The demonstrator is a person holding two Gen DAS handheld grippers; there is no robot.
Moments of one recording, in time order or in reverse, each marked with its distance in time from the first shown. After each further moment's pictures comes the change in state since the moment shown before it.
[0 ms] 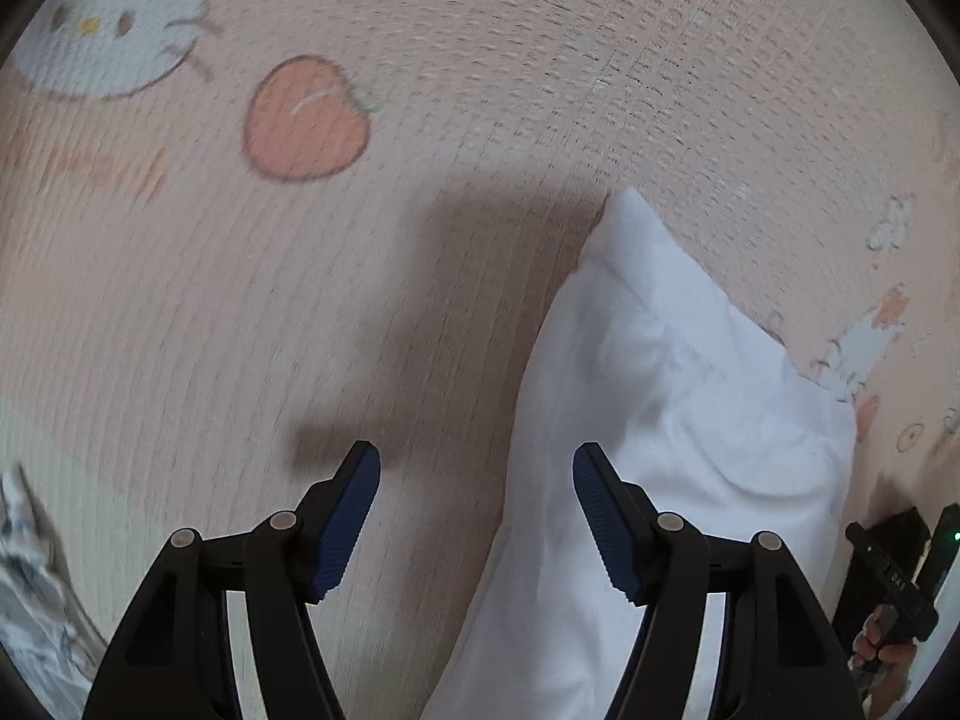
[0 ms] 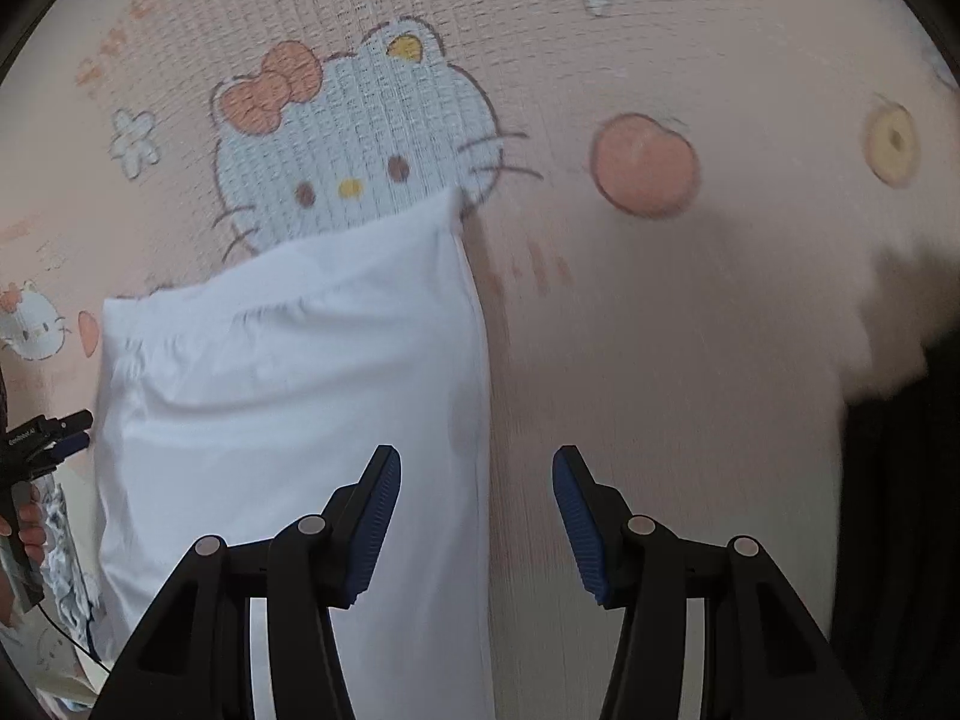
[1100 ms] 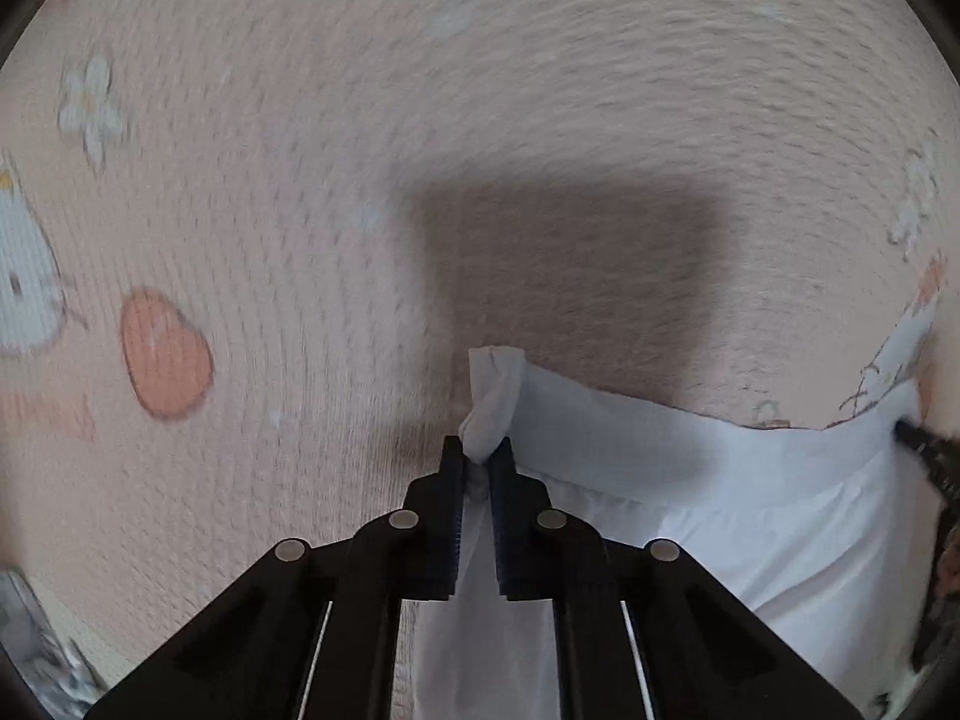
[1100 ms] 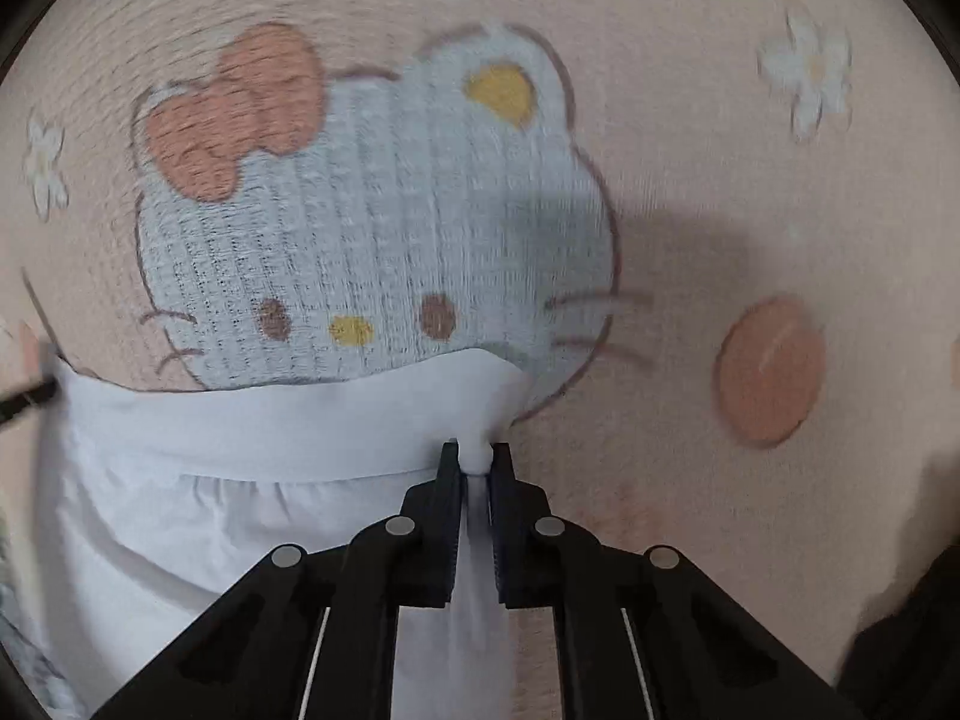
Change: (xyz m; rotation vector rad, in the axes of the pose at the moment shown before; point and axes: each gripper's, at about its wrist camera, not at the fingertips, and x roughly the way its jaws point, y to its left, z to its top) left arm 0.036 -0.137 0.047 0.271 -0.150 0.144; right arm 0.047 0.061 0.069 -0.191 -0.106 -0.145
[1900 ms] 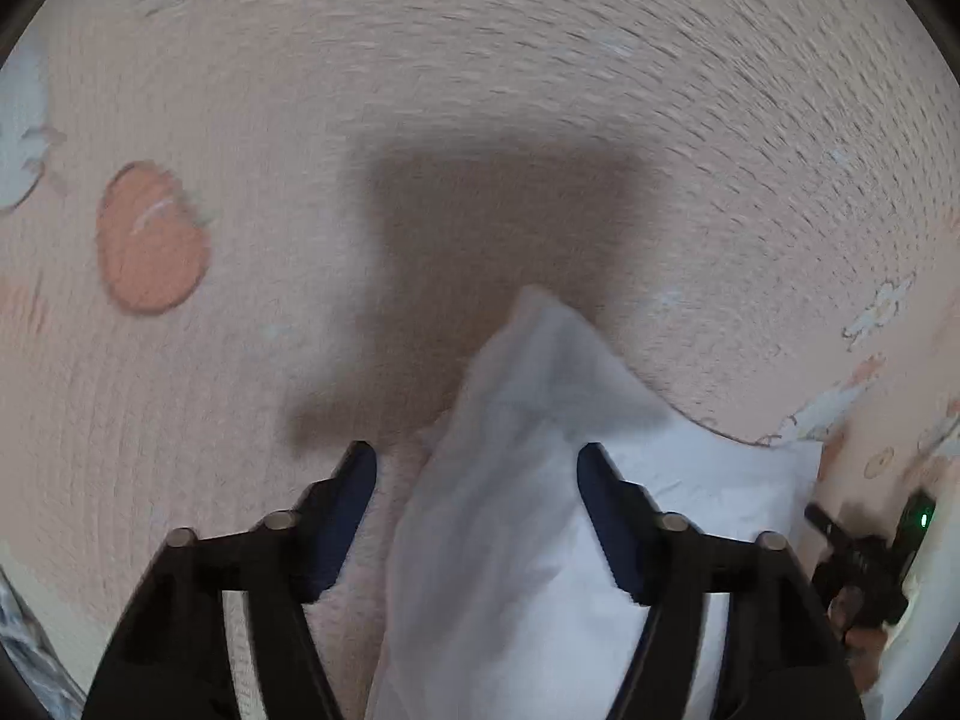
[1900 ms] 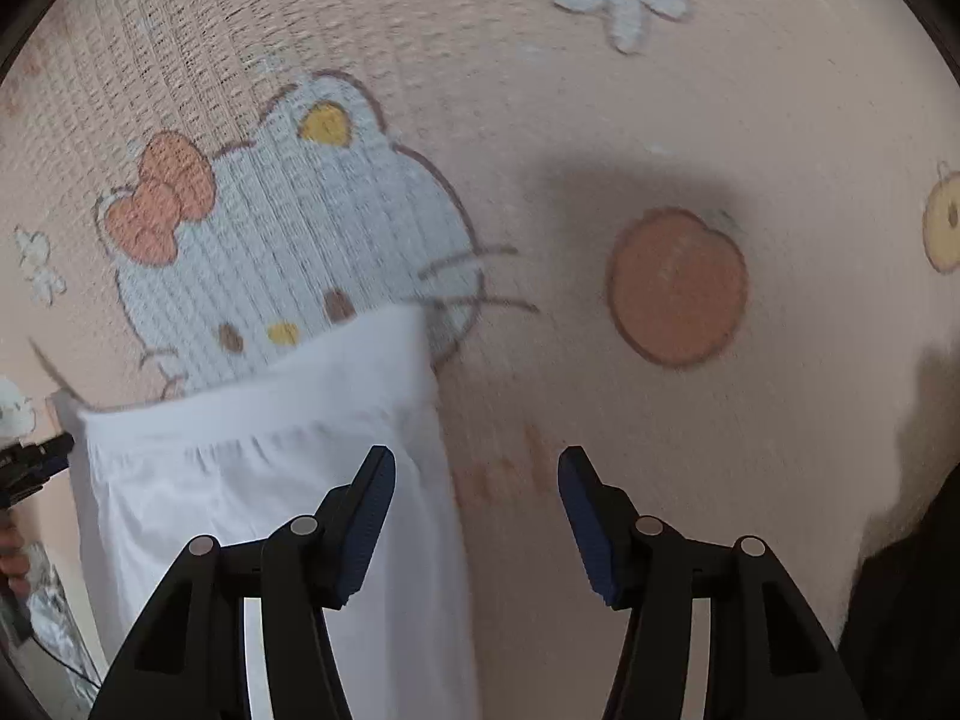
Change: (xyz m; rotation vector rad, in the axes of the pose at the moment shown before) left arm 0.005 0.022 0.007 -0.271 0.150 -0.237; right arm -0.020 -0.052 -0.029 0.236 0.118 0.117
